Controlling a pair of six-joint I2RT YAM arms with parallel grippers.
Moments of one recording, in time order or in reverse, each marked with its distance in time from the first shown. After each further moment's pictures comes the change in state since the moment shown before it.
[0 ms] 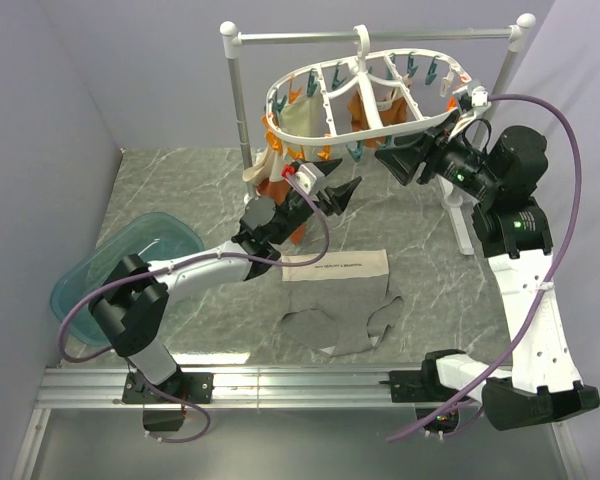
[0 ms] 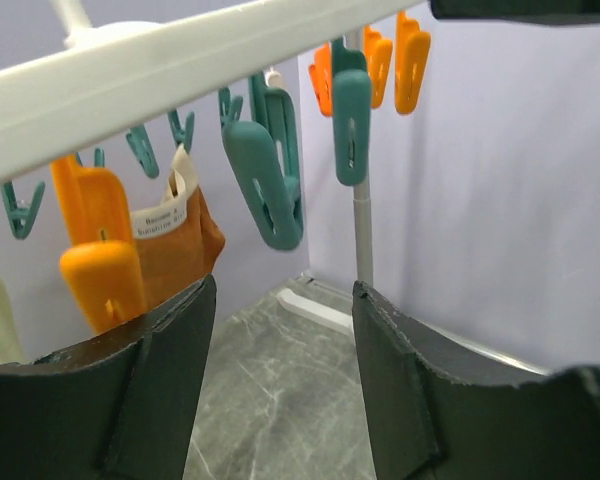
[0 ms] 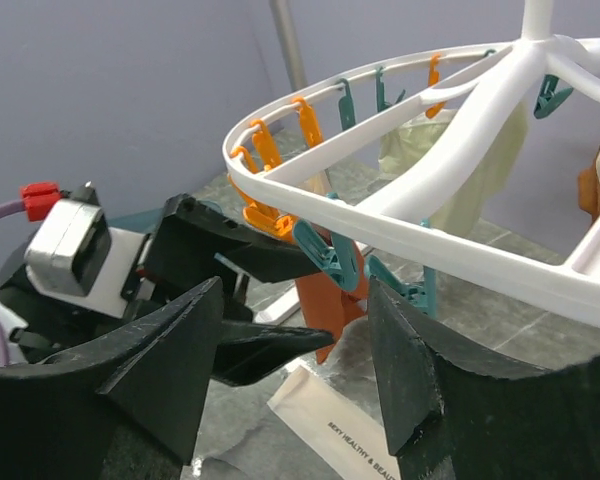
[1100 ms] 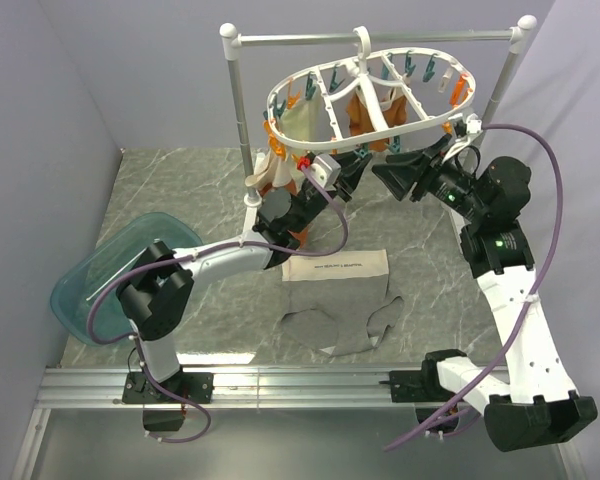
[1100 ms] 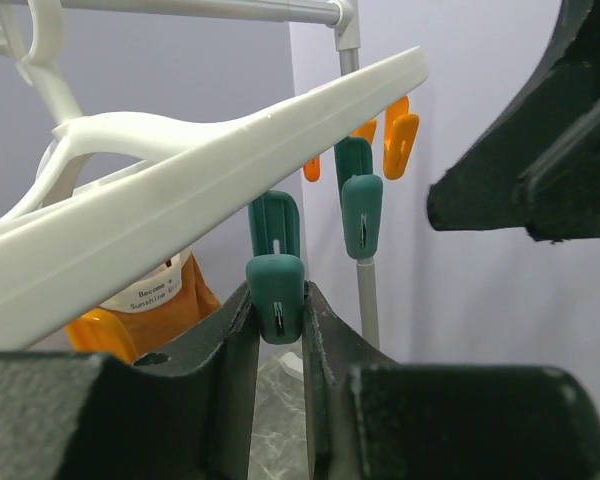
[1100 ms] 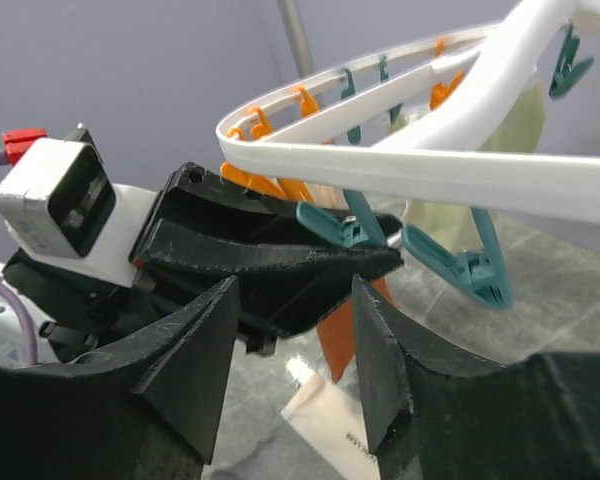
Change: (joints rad) left arm -0.022 0.171 0.201 0.106 -0.011 0.027; right arm 0.000 -0.115 -0.275 0.230 -0.006 0.096
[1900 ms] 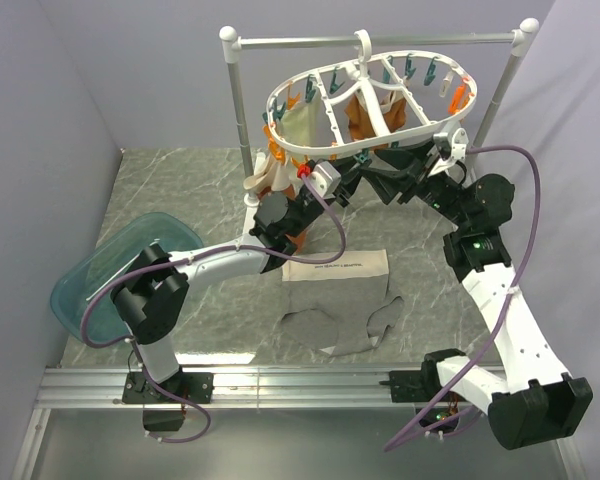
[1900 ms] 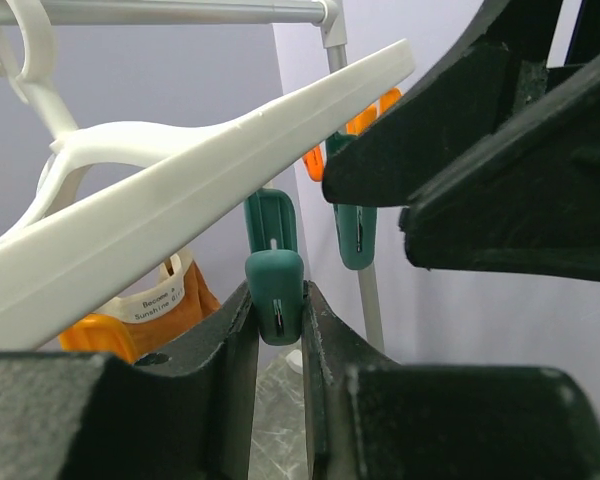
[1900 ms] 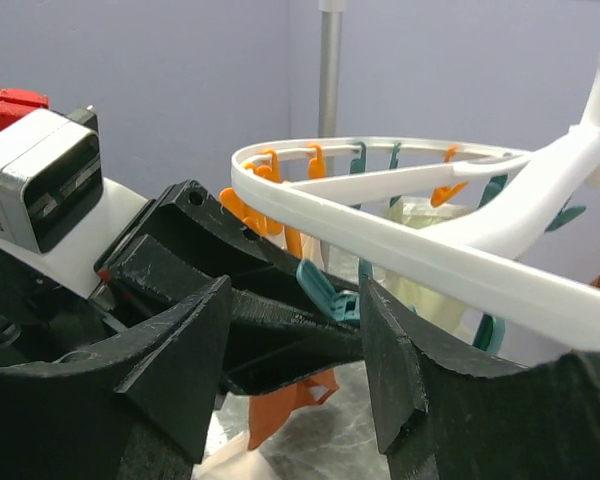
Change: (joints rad) left arm -0.011 -0.038 -0.046 0.000 0.035 0.057; right arm 0.057 0.012 -0.199 0.468 -0.060 -0.114
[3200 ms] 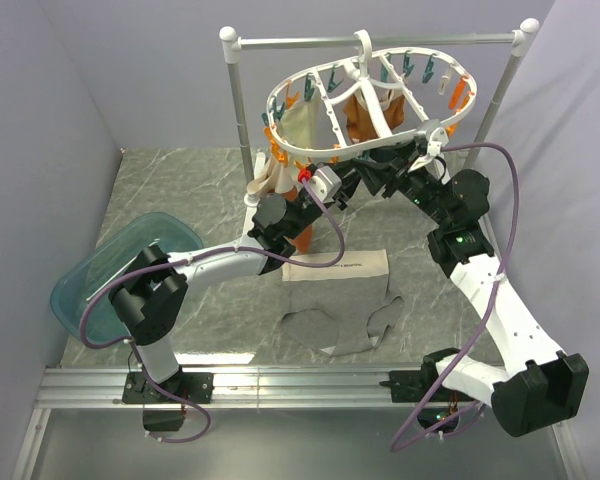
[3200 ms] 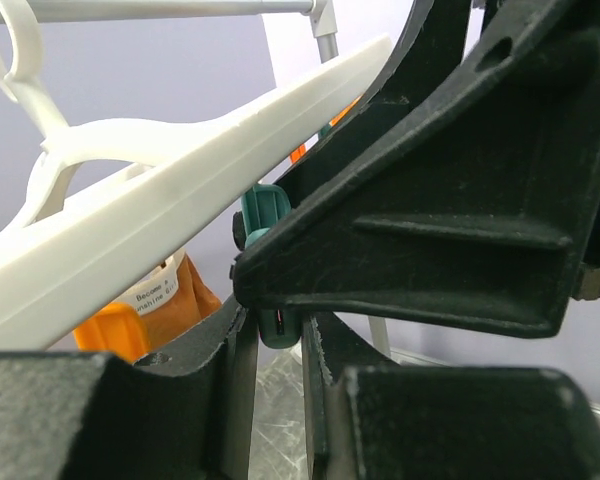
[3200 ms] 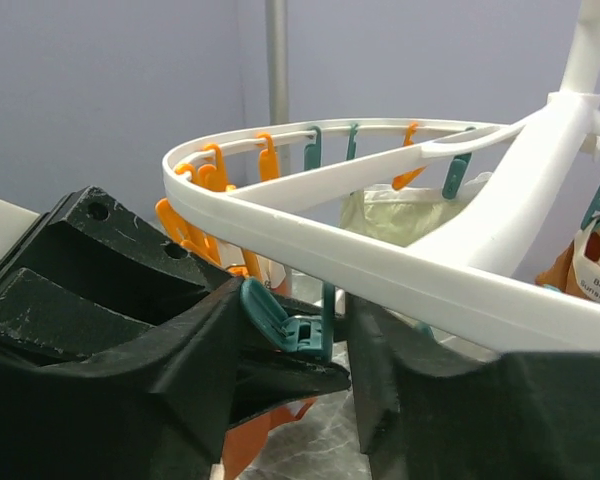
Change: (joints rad) left arm 0.002 -0.011 -0.029 0.008 0.032 0.035; right arm 0.091 0.075 -0.021 0.033 0.189 -0.096
